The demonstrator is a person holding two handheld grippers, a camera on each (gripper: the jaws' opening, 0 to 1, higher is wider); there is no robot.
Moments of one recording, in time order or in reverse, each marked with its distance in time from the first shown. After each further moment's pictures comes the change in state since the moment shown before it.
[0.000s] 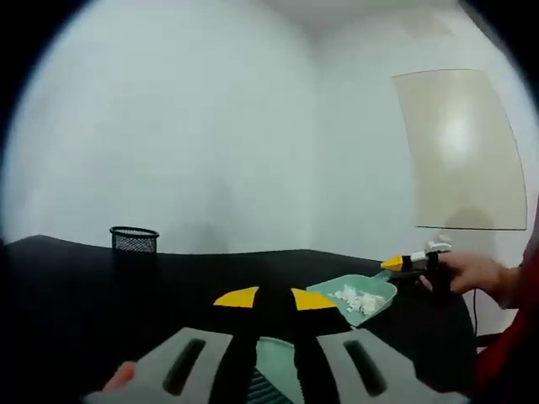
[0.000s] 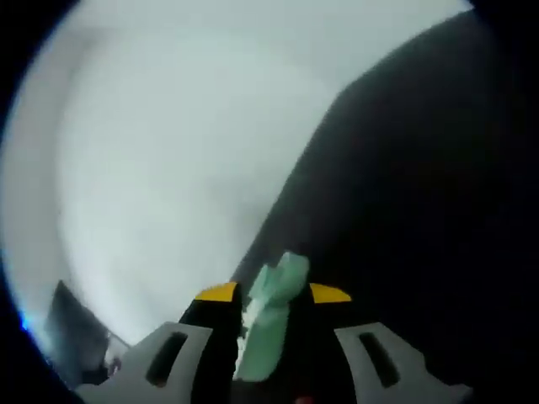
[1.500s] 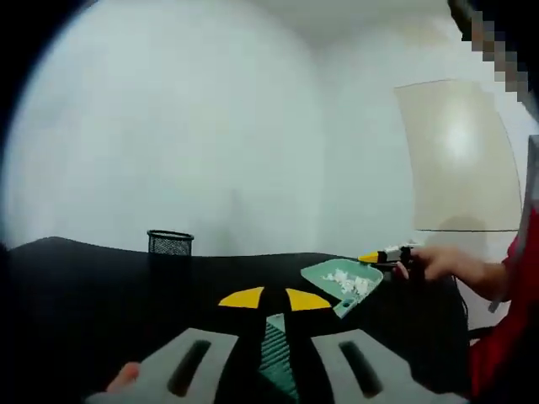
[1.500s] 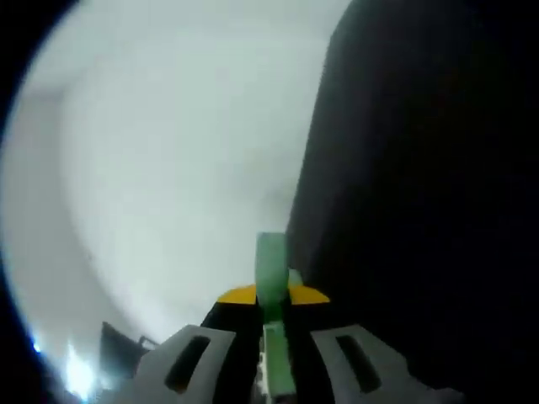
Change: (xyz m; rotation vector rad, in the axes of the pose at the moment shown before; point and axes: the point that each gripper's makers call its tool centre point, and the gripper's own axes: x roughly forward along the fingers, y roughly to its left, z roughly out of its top) left arm -0.053 0.032 0.004 0.023 -0.031 0.022; right arm 0.054 0.023 -0.007 0.250 0.101 0.131
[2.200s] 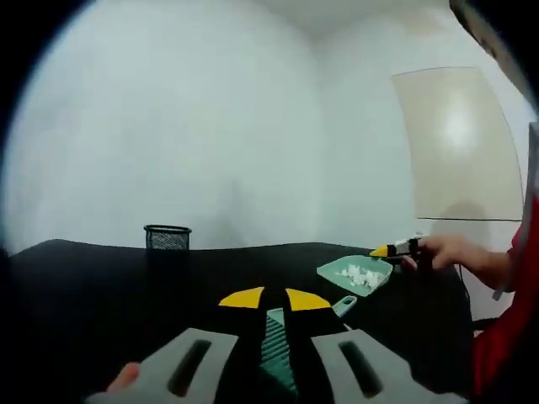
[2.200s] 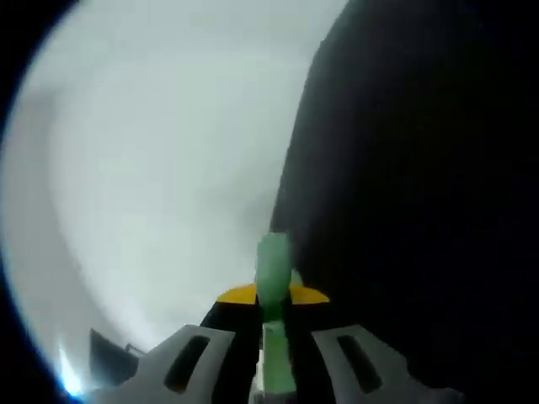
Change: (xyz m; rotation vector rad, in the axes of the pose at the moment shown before) left arm 0.005 0.002 -0.008 0.005 0.053 0.002; right arm -0.025 -0.030 0.017 -0.001 -0.024 -0.095
